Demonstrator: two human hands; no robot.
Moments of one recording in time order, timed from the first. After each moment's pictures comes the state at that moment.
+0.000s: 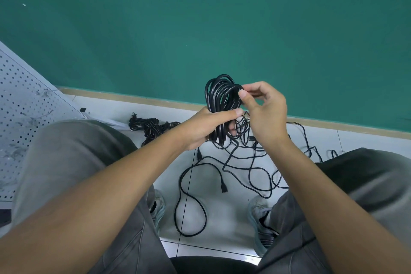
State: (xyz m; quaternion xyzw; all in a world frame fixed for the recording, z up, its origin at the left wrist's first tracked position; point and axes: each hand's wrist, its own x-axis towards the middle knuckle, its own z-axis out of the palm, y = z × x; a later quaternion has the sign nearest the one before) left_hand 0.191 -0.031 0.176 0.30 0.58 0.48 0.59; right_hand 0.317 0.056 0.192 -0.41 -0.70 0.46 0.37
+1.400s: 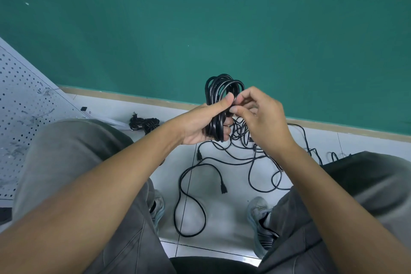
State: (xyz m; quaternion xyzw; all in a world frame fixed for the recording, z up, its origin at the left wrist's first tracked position) left_hand 0.177 -0.033 0.187 0.24 0.50 0.48 0.68; right_hand 0.328 0.050 0.202 -0.33 -0.81 0.41 0.26
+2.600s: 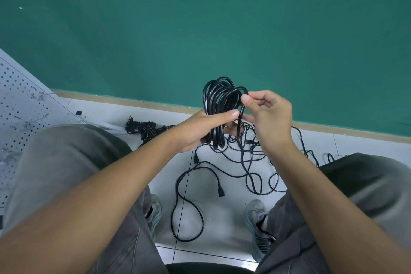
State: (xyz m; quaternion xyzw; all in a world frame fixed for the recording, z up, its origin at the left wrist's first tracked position) left_hand 0.190 -0.035 0.190 0.30 0.55 0.49 0.61; right_hand 0.325 0.055 0.204 -0.43 -0.57 0.59 0.38
